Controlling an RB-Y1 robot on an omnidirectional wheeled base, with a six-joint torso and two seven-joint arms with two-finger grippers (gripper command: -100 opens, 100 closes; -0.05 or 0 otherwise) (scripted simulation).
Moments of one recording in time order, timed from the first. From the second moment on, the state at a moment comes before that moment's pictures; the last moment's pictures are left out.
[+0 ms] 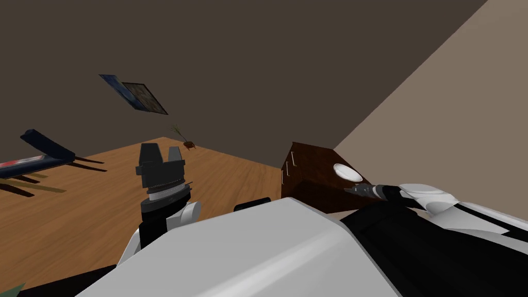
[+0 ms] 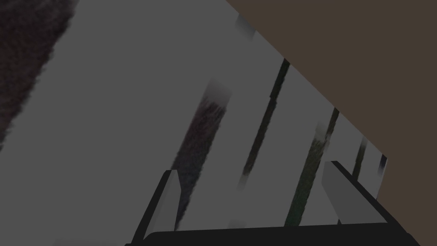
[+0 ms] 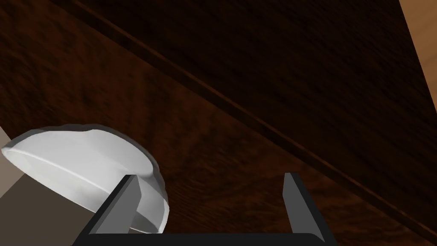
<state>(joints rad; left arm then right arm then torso) 0.47 -0.01 0.06 -2.27 -0.11 -0.63 -0.14 0.43 -1.34 -0.05 -0.48 0.89 -0.88 0.09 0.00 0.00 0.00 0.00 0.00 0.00</state>
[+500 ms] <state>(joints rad) 0.47 -0.01 0.06 -2.27 -0.11 -0.63 -0.14 0.39 -1.39 -0.03 -0.40 0.94 -0.90 0.09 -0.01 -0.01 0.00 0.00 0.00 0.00</state>
